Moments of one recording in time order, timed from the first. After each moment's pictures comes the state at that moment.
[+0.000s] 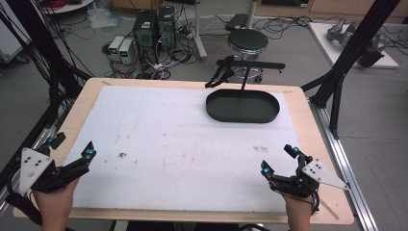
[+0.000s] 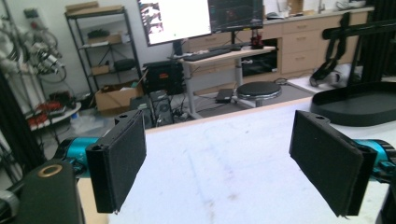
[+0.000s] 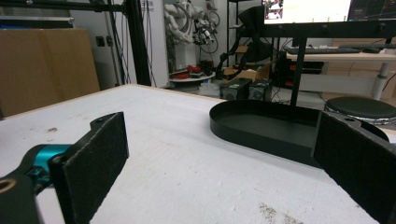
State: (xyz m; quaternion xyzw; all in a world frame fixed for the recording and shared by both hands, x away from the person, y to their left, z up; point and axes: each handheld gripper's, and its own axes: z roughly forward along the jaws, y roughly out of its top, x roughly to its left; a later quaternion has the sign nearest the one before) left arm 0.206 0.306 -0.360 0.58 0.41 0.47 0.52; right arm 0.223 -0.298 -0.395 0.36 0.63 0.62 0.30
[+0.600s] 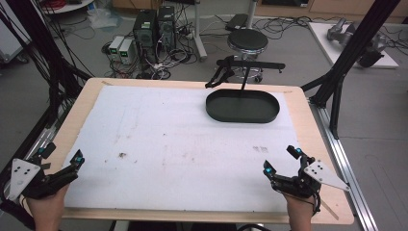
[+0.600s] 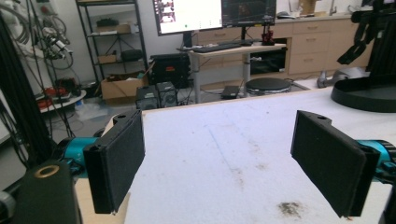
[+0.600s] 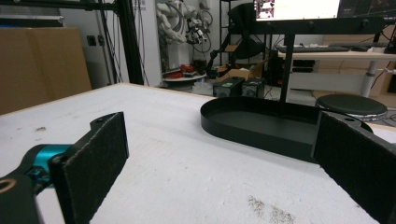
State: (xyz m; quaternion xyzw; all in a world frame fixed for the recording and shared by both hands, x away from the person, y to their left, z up) left arm 0.207 0.345 -0.401 0.57 0.44 0.46 0.52; right arm 0.223 -0.304 -0.400 0.37 0.63 0.61 0.31
